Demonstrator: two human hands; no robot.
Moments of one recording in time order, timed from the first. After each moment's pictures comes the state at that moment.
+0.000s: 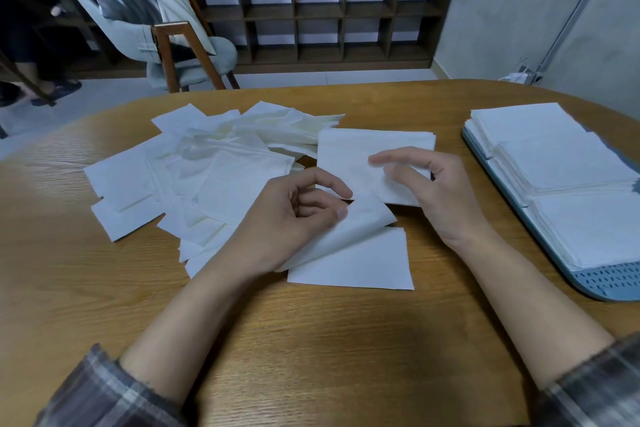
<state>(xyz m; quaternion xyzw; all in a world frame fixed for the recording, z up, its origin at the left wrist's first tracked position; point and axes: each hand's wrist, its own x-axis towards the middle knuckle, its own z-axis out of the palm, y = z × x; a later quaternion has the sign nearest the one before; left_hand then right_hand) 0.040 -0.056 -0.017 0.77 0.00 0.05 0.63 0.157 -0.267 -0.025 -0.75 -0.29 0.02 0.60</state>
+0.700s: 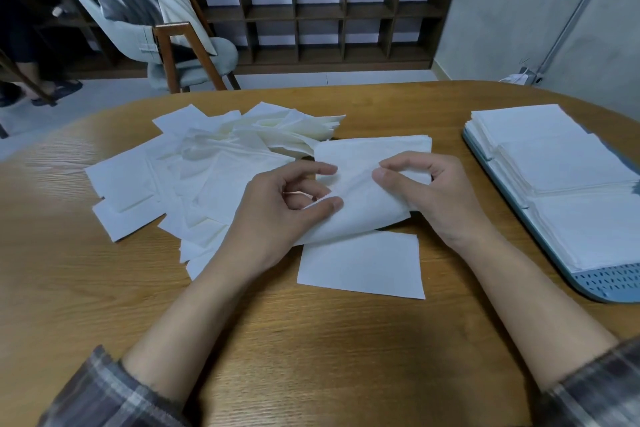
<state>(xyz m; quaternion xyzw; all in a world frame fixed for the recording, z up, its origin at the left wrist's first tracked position) 0.040 -0.054 -0.016 0.80 0.07 0.14 0.58 0.156 -0.268 -0.025 -0.74 -0.25 0.05 0.62</state>
